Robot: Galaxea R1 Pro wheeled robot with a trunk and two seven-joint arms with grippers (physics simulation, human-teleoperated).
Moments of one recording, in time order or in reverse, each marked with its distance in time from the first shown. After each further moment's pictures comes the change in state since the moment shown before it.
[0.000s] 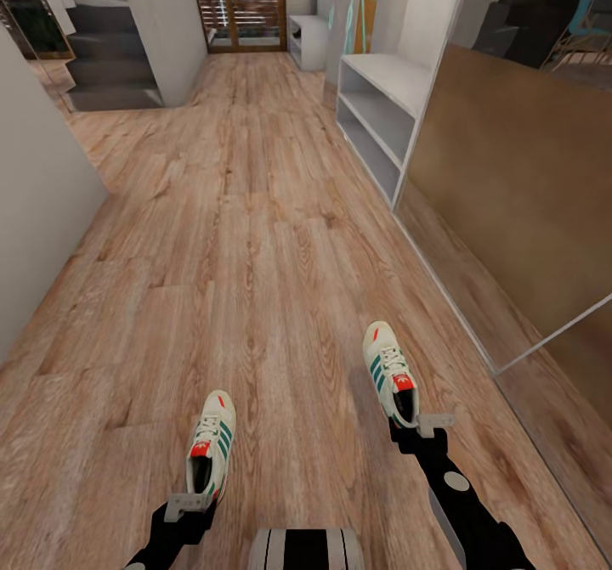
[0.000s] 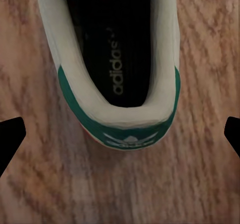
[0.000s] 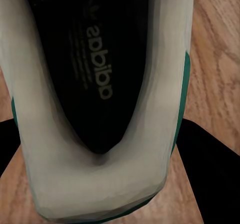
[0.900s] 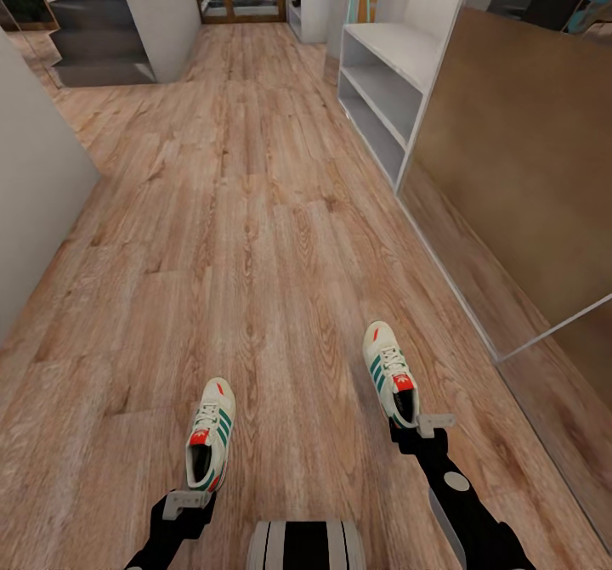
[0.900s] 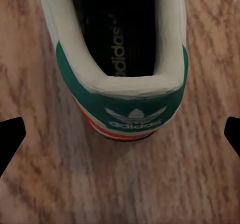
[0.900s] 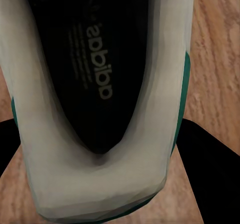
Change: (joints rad) left arm 0.000 0.003 0.004 0.015 0.003 -0.106 0.001; right arm 0.000 -0.002 0.002 0.001 0.001 0.000 0.000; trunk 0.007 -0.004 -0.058
